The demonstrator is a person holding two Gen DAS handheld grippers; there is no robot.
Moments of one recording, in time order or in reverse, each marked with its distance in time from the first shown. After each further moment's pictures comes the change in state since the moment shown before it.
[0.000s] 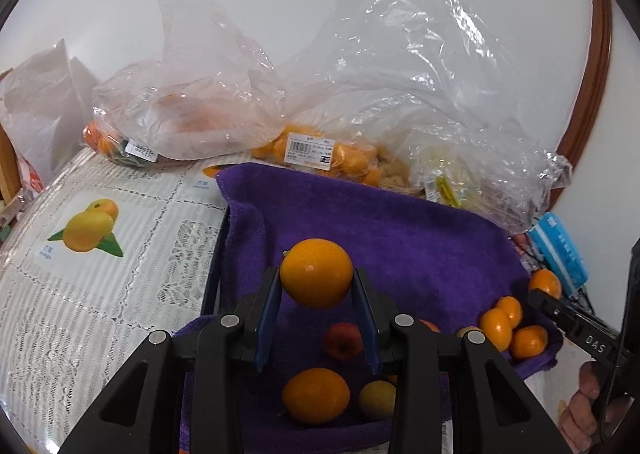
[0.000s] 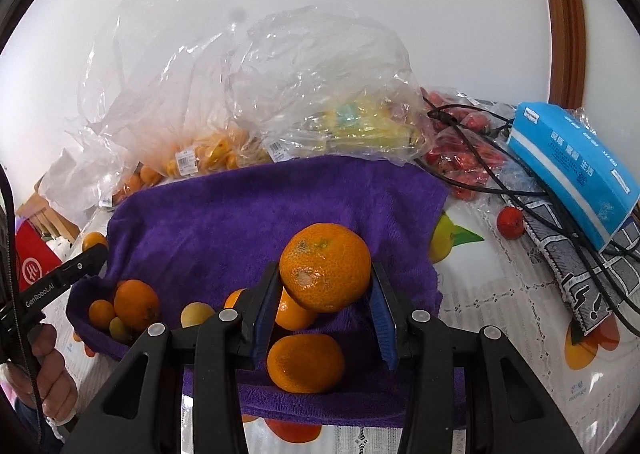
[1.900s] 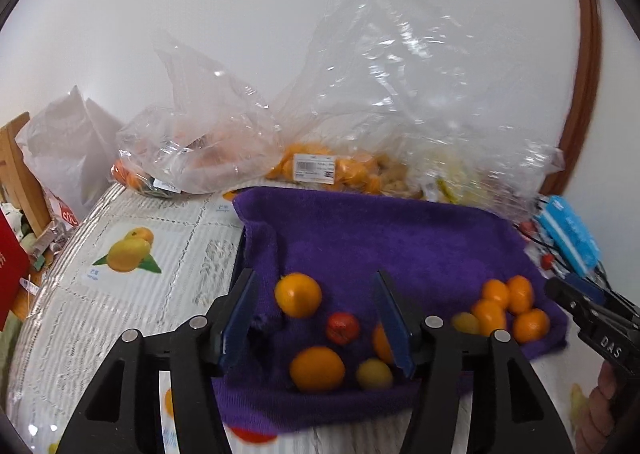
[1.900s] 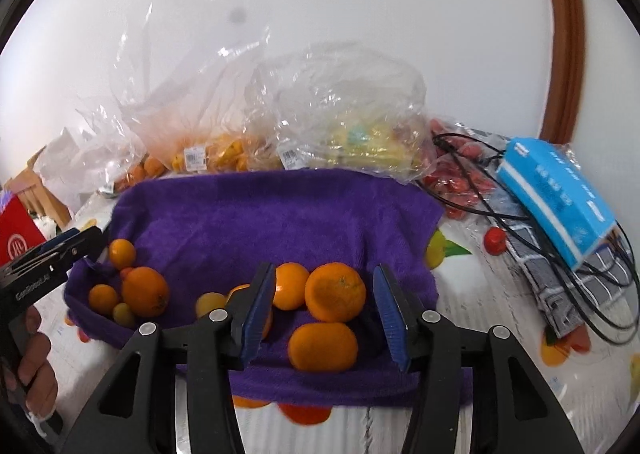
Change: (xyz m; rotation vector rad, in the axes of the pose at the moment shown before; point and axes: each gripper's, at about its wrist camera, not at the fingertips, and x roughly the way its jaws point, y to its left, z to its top) left arm -0.042 -0.023 0.011 0.095 0.003 0.075; right arm -0.032 0.030 -0.004 -0.072 -0.048 -0.075
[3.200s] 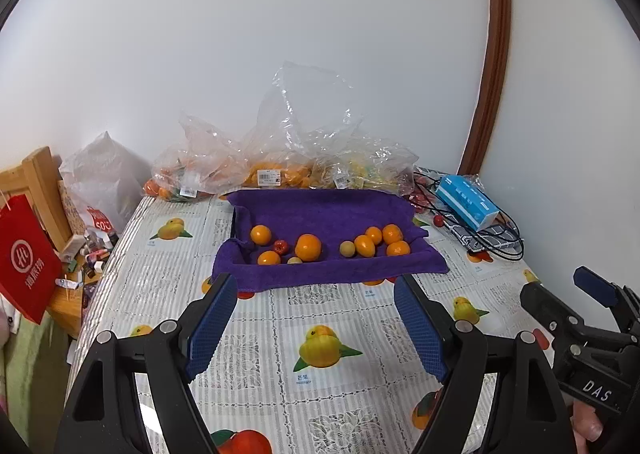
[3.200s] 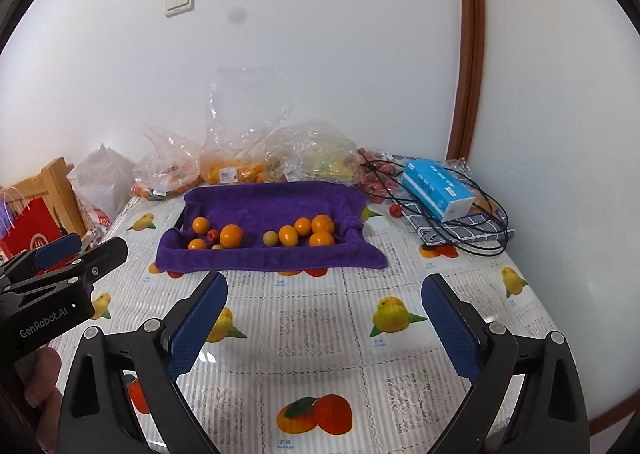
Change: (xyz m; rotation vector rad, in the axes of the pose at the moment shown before) left arm -0.224 -0.048 -0.046 0.096 -0.042 -0.066; right arm -0.261 0.057 -0.061 0.023 -0.083 -0.168
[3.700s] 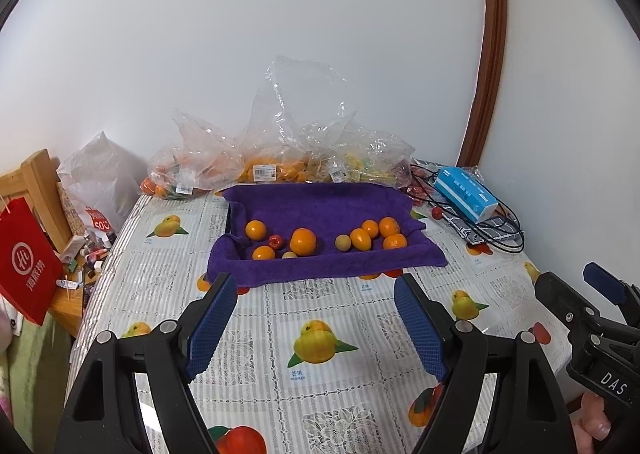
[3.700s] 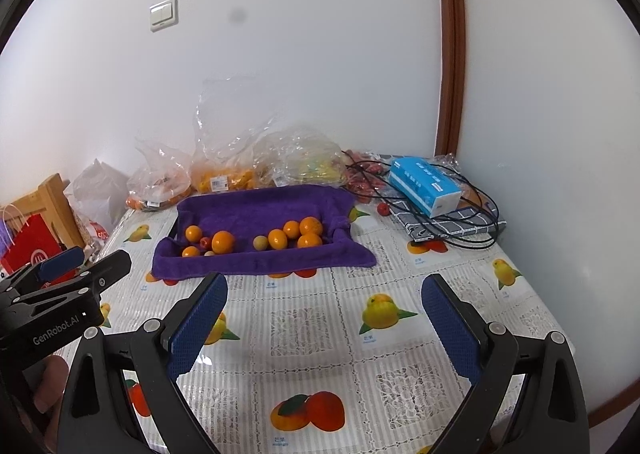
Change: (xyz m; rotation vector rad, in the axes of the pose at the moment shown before) left arm 0.002 -0.012 -0.003 0.015 0.018 0.012; right arm -0.009 -0.018 -0.003 0.051 -0.013 -0.008
